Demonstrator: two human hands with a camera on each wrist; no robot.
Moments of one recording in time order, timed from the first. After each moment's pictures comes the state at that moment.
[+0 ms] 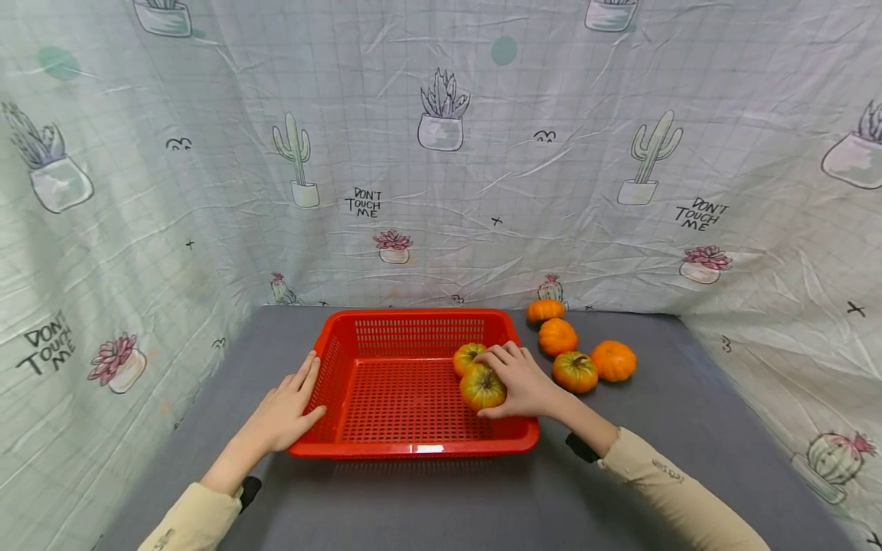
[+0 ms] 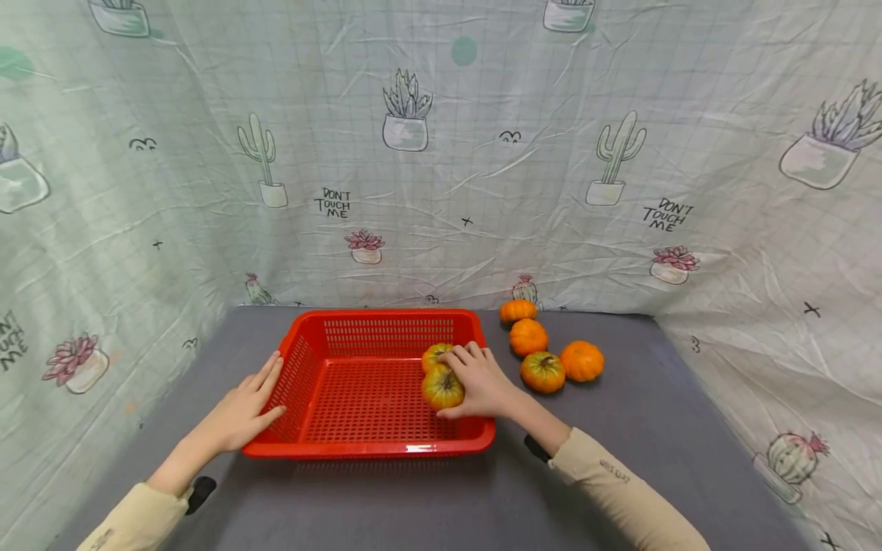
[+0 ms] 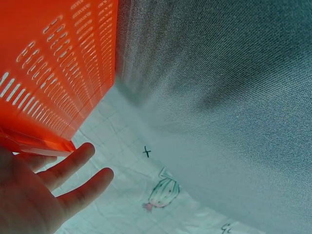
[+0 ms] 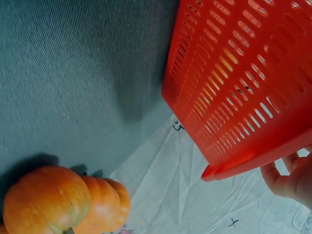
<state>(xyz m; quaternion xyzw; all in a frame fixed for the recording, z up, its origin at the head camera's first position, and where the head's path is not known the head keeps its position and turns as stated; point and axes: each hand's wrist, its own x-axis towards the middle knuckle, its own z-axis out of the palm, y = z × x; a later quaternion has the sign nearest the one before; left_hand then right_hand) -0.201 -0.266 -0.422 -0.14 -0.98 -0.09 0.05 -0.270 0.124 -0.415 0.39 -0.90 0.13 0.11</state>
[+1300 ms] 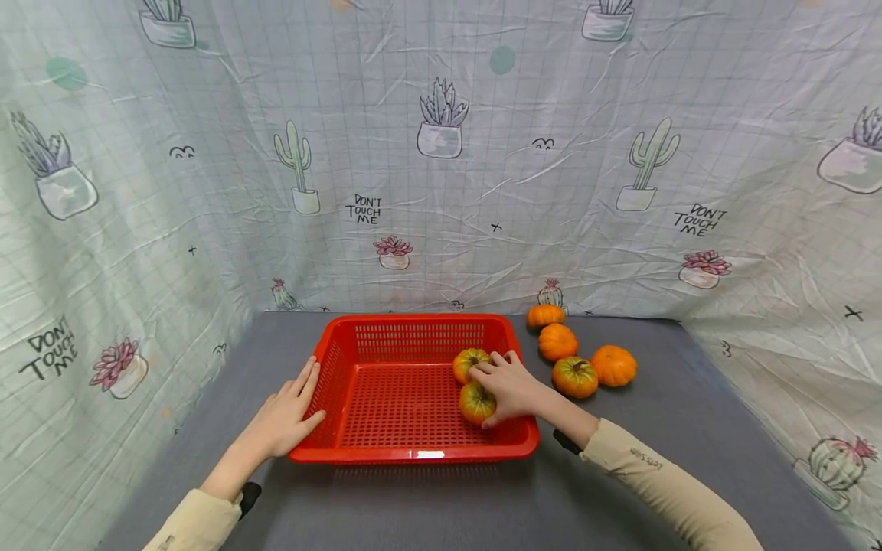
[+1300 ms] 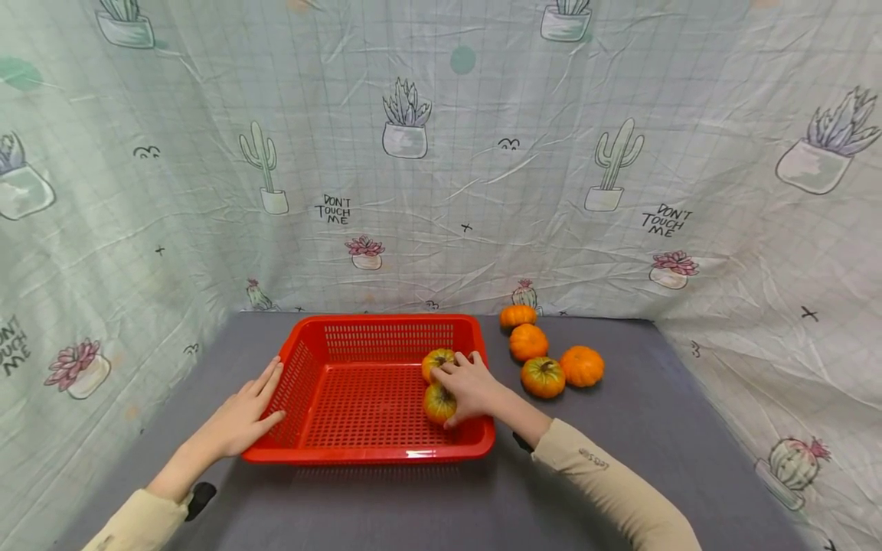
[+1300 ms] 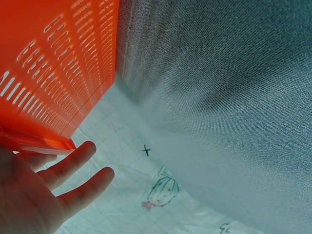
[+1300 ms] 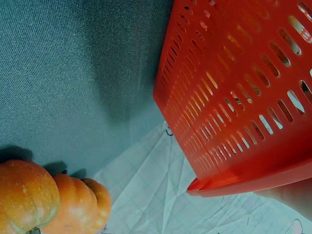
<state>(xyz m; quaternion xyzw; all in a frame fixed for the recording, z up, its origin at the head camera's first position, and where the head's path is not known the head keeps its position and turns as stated) -0.200 -0.266 -0.424 -0.14 -0.98 -0.10 0.06 -0.279 0.110 -0.413 0.42 -0.91 0.01 0.02</state>
